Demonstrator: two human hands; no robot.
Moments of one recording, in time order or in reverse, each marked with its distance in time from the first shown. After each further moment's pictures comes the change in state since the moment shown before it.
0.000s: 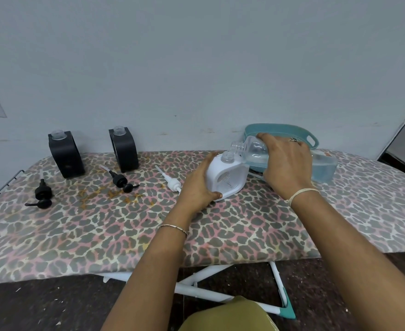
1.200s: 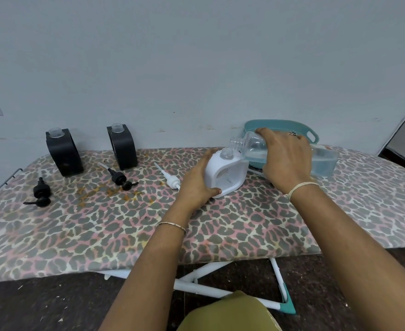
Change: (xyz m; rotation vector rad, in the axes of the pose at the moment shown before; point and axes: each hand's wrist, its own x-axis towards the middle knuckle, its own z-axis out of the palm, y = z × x) left_hand -0.001 0.003 0.000 -0.041 0.001 -0.059; right_hand 0.003 -0.002 -0.003 -0.007 -0.013 -0.002
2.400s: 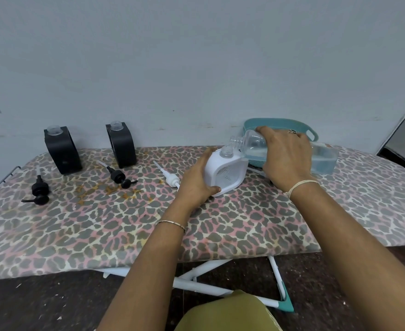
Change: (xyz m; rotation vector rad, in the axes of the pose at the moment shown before) left_hand 0.001 -0.004 0.002 -0.018 -0.005 0.022; right_hand 0.000 0.000 -0.002 -0.018 -0.017 -0.002
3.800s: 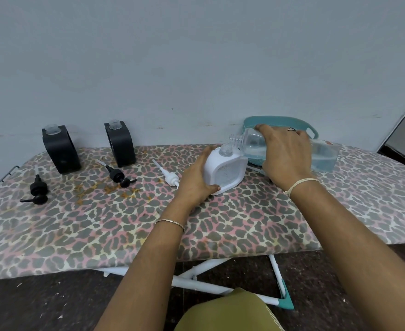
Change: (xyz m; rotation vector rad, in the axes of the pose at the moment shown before) left_hand 0.006 -0.007 0.003 0.004 0.014 -0.002; right_hand 0.000 0.000 -0.001 -0.015 0.012 -0.011
